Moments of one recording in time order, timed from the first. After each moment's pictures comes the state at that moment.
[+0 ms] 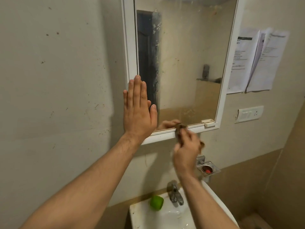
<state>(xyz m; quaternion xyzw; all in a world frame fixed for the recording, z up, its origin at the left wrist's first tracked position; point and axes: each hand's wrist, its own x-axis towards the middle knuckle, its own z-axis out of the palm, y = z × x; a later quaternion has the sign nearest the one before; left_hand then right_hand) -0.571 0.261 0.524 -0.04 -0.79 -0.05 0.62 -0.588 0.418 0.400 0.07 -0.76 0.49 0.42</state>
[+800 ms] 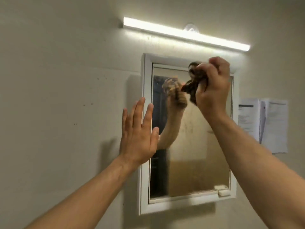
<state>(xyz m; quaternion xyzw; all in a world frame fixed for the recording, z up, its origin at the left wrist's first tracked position) -0.536 0.231 0.653 -0.07 -0.77 0.02 0.64 -0.597 0.444 0.781 0.32 -0.55 0.41 0.65</state>
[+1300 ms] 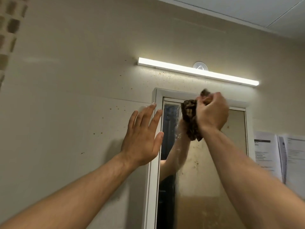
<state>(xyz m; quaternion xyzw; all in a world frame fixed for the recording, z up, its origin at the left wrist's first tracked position) -0.543 0.202 0.740 -0.06 -0.77 0.09 0.63 -0.628 0.402 0.837 0.13 -0.60 0.46 0.64</state>
